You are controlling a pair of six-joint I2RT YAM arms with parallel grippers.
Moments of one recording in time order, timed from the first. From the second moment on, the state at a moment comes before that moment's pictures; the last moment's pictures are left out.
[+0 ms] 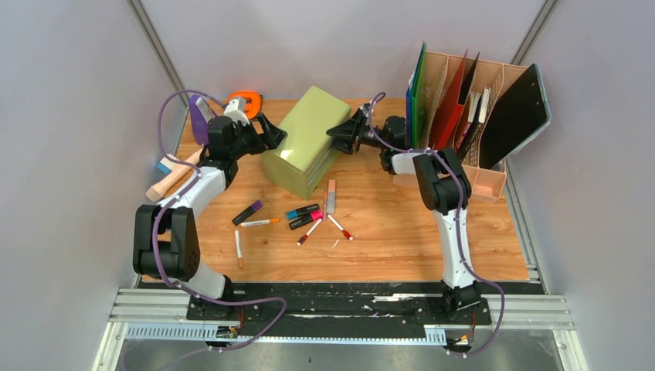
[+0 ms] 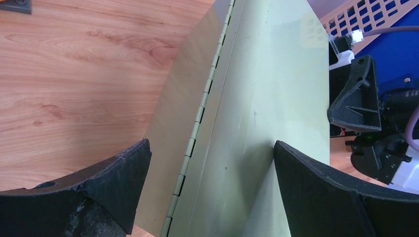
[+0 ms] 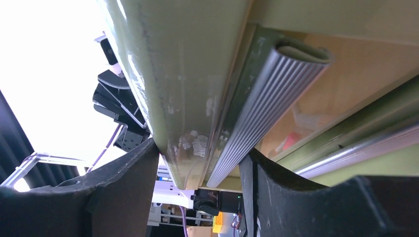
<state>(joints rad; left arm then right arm) -0.08 1.53 0.97 0.23 0.37 -0.47 0.31 2.38 1.49 1.10 -0.97 1.60</state>
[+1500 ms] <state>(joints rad) -0.09 1.51 1.10 0.00 0.29 -0.35 0.28 2.02 1.59 -0.13 -0.92 0.62</state>
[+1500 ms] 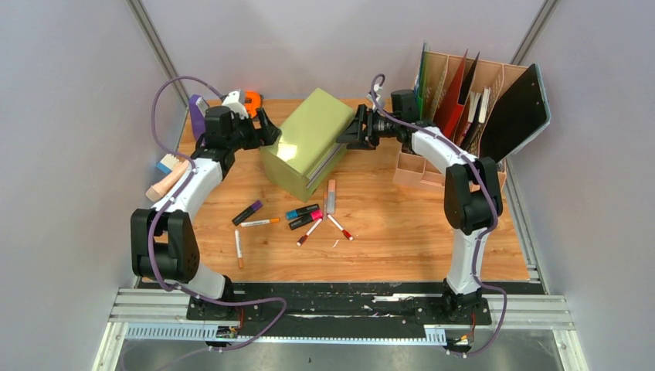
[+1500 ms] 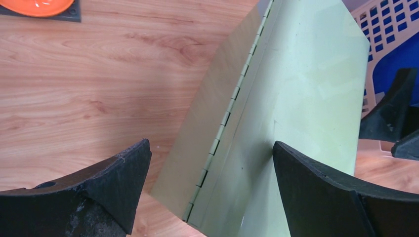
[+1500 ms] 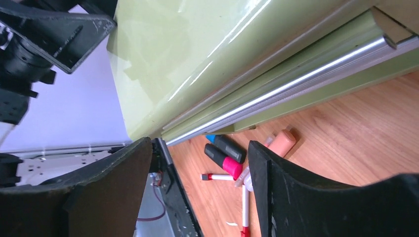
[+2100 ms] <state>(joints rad) -0.08 1.51 1.13 -0.04 0.28 -0.29 0.31 2.03 1.66 -0.26 -0.81 0.41</state>
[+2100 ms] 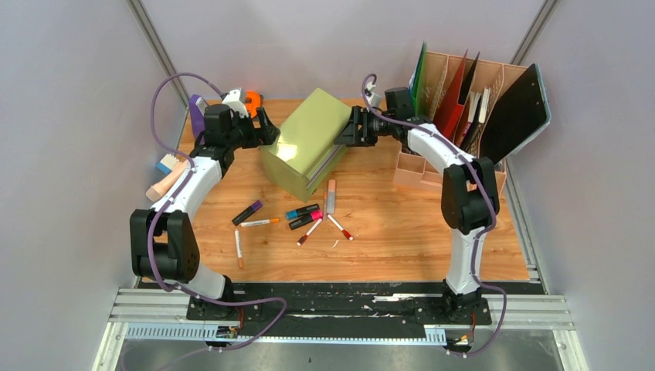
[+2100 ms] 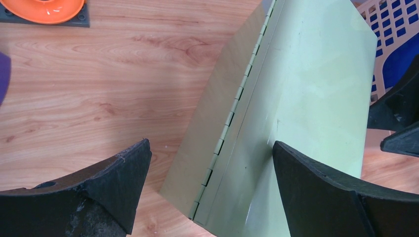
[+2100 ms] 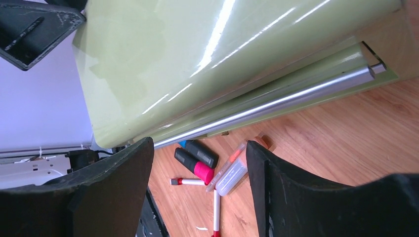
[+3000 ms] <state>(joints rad) -0.08 1.51 1.13 -0.04 0.29 -0.29 0.26 2.13 1.62 -0.06 -0.96 0.57</state>
